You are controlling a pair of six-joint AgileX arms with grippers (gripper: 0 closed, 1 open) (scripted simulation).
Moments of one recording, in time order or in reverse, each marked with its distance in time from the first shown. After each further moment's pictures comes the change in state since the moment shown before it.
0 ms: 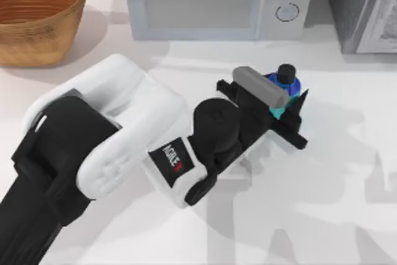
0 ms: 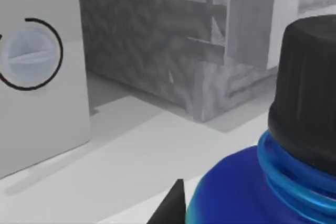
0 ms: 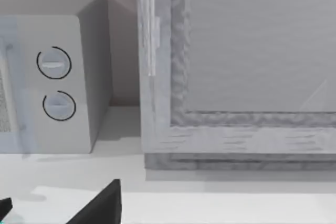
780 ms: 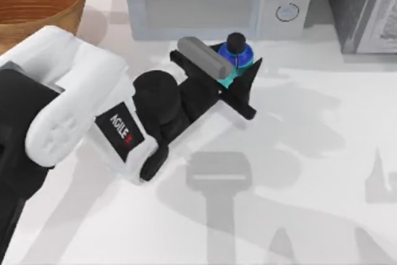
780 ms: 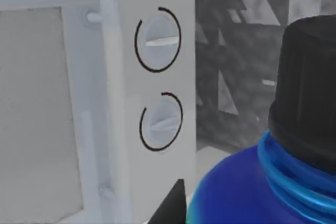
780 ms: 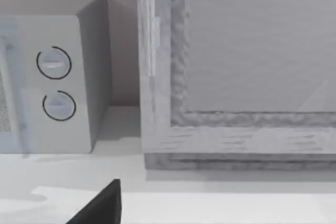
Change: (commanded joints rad) left arm 0.202 -0.102 -0.119 0.116 0.202 0.006; right arm 0.000 0.000 0.000 0.000 0.000 0.000
